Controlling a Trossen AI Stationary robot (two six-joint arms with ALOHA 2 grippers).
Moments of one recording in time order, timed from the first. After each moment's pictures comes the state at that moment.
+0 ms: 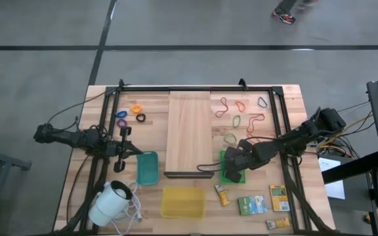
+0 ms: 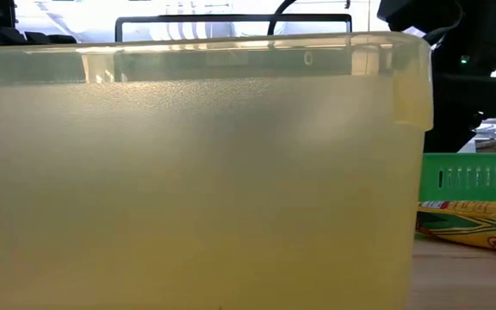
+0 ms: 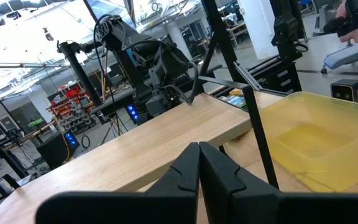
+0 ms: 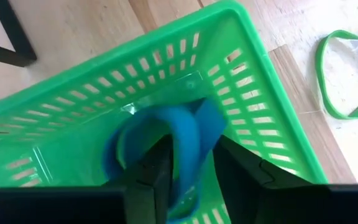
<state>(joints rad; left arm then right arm) -0.22 0.00 0.00 0.02 0.01 0.44 0.35 1.52 0.80 -0.58 0.28 0.81</state>
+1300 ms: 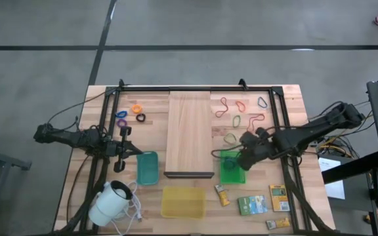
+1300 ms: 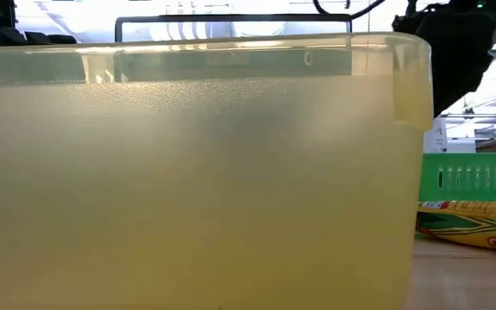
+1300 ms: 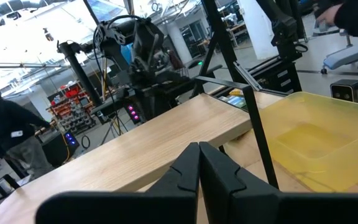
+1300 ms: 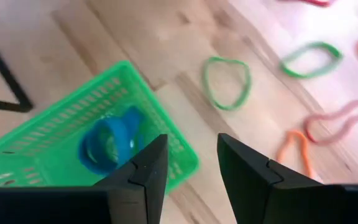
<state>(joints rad) -0.22 0.00 0.00 0.02 0.01 0.44 0.35 1.18 0.84 -0.94 0.43 0.98</state>
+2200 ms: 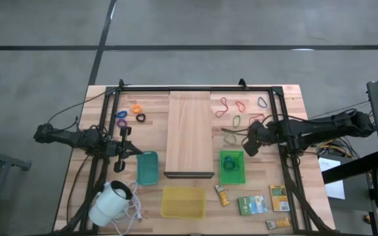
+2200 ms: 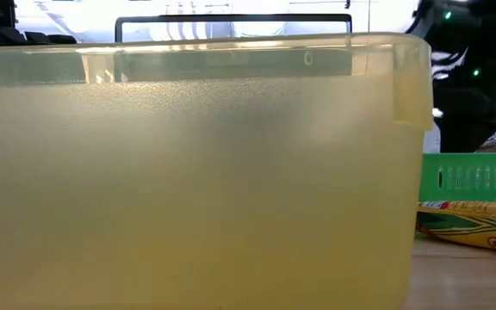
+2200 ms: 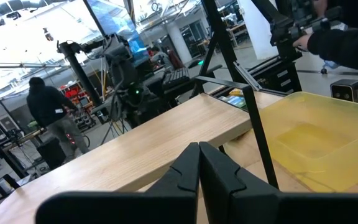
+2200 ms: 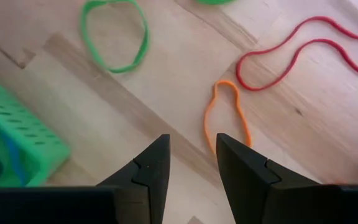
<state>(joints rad) -0.22 0.00 0.00 0.02 0.01 0.44 -0.02 0.99 0.54 -0.86 0.25 0.85</state>
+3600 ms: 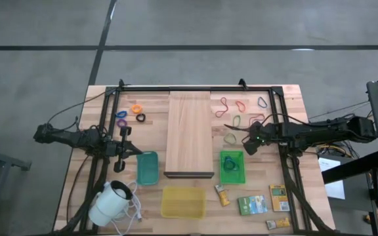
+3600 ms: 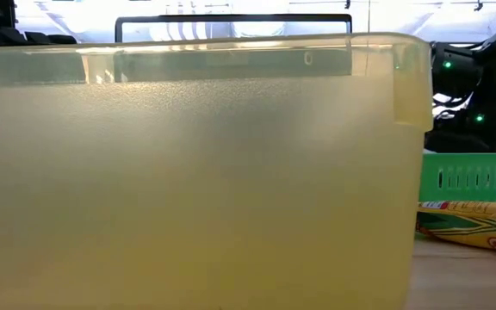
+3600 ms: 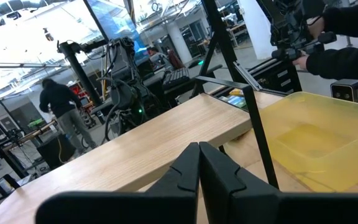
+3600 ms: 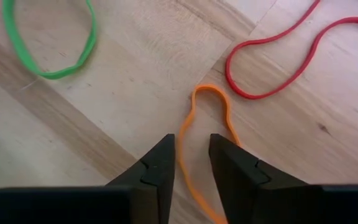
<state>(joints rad) -0.22 0.00 0.00 0.02 0.01 0.44 -0.16 1.00 0.28 -0.52 0.22 0.73</state>
